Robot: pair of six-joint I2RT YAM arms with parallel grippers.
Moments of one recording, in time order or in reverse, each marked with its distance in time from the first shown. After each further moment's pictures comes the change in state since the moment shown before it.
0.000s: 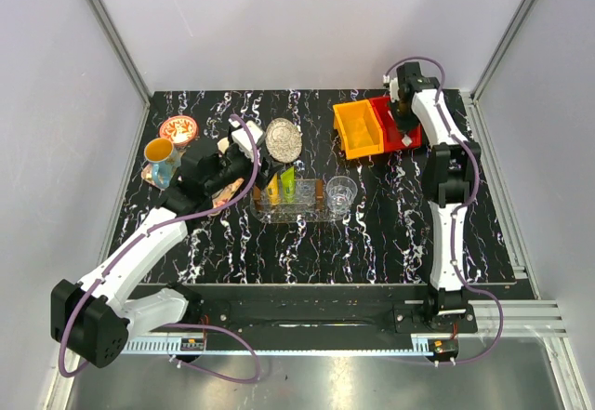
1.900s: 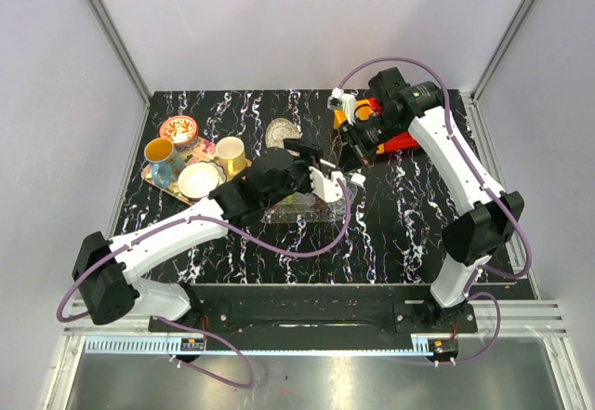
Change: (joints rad) left arm -0.456 0.237 0.212 -0.088 -0.466 0.884; right arm 0.318 -0.669 -0.377 -0.344 -0.929 -0.115
